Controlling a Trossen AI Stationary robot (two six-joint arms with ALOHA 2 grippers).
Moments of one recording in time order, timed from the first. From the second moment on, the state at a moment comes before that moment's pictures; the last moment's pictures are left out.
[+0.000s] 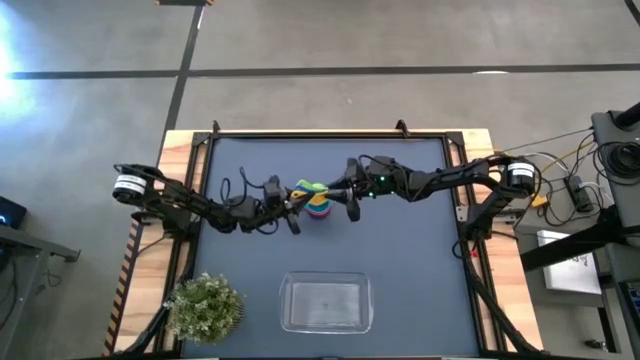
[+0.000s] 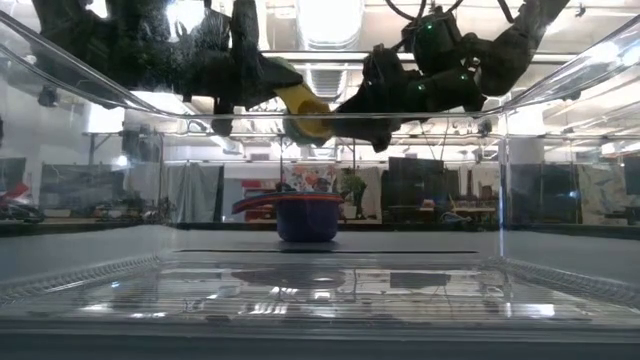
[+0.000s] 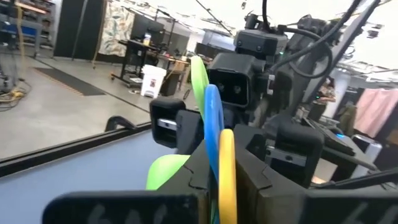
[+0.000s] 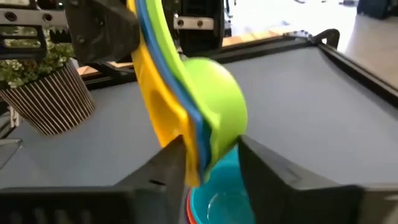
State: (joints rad) left arm -0.08 1.58 0.47 1.24 -0.49 -0.27; right arm -0.26 1.62 0.76 0.63 -0.28 0.11
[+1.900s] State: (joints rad) left arm -0.08 1.59 0.48 1.21 -0.45 -0.27; right arm -0.23 1.56 0.86 0.50 -0.36 0.03
